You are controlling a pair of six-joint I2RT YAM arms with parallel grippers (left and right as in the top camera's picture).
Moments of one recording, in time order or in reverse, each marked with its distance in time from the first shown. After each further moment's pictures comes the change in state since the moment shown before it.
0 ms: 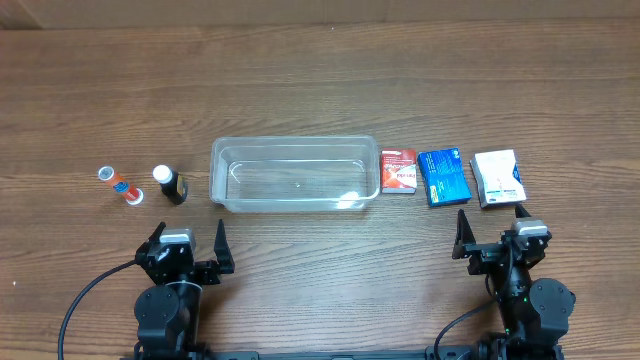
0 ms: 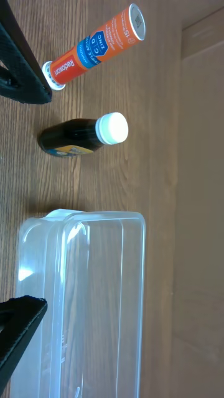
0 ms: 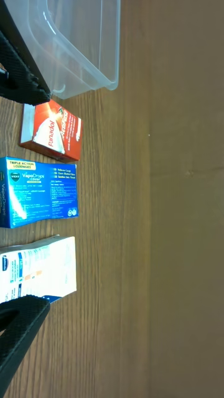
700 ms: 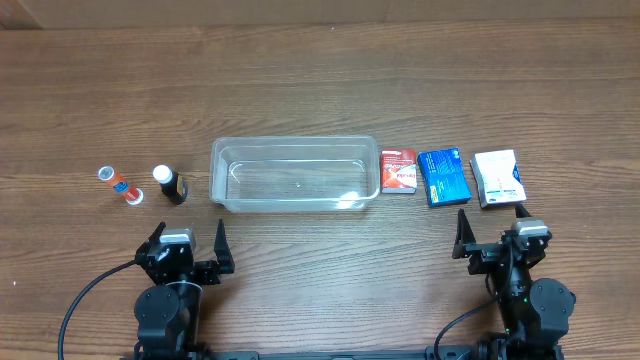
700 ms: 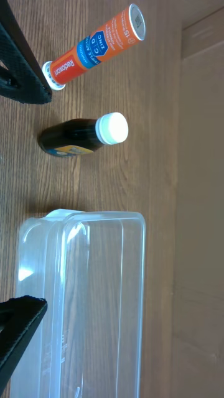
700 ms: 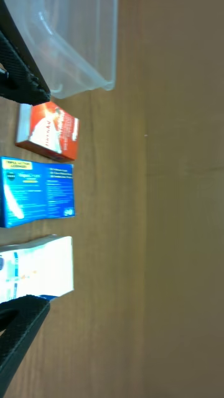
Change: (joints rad) left arm 0.000 0.000 0.000 0.000 0.000 0.000; right arm 0.000 0.000 -0.002 0.019 0.000 0.000
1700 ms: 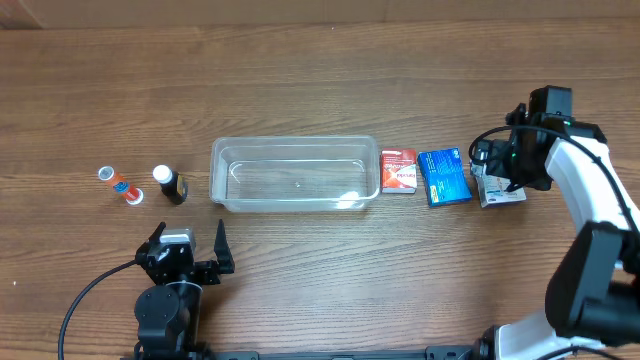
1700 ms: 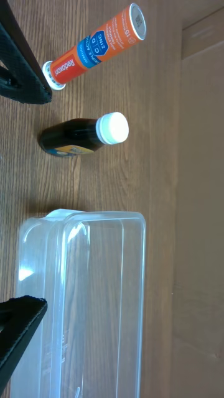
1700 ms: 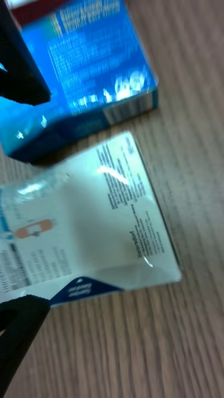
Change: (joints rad) left arm 0.000 -0.002 -0.002 0.000 0.000 0.000; right arm -0.076 1.741 1.111 -0.584 0.147 0.037
